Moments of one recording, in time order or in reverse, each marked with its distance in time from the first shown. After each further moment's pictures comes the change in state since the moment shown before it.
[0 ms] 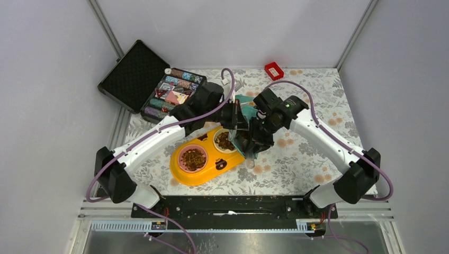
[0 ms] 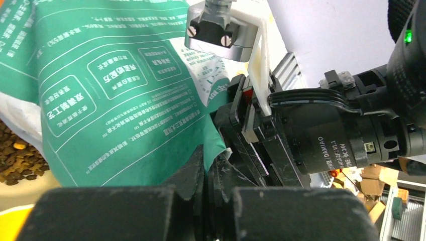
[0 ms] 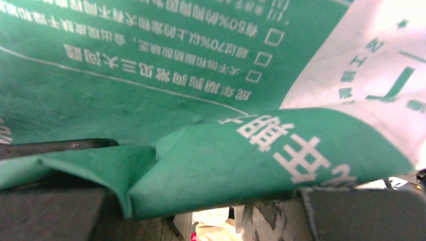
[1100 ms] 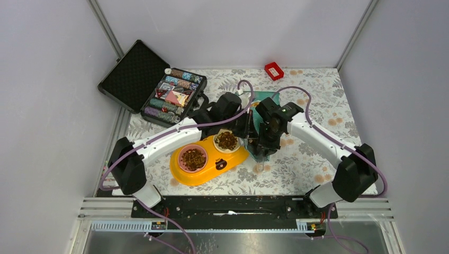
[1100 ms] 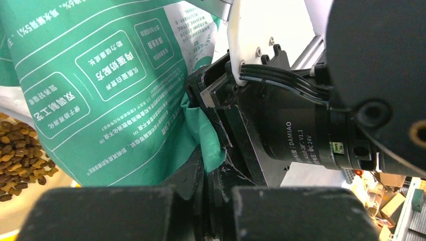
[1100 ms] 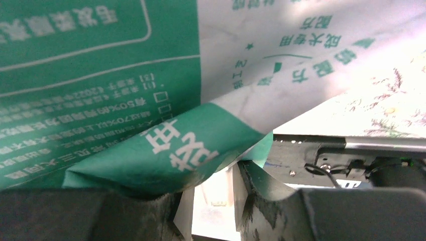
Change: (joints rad) left arm -0.102 0.121 -0.011 0.045 -0.084 0.012; right arm -0.041 0.009 -0.166 0.048 0.249 0.038
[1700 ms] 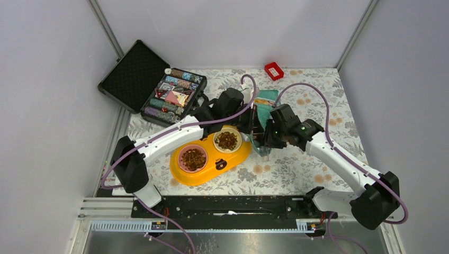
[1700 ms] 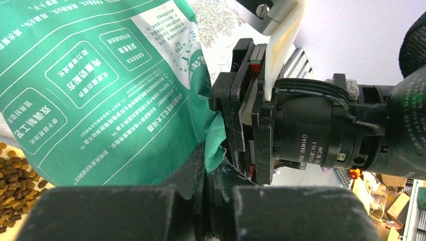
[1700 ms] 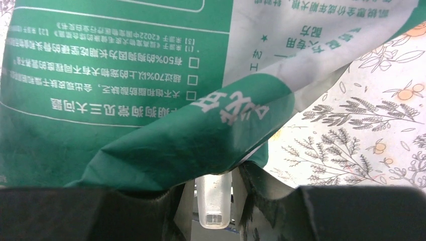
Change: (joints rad) left arm -0.006 0.030 0.060 0.050 0.002 0.013; right arm -0.033 -0.278 -0.238 0.350 0.114 -0.156
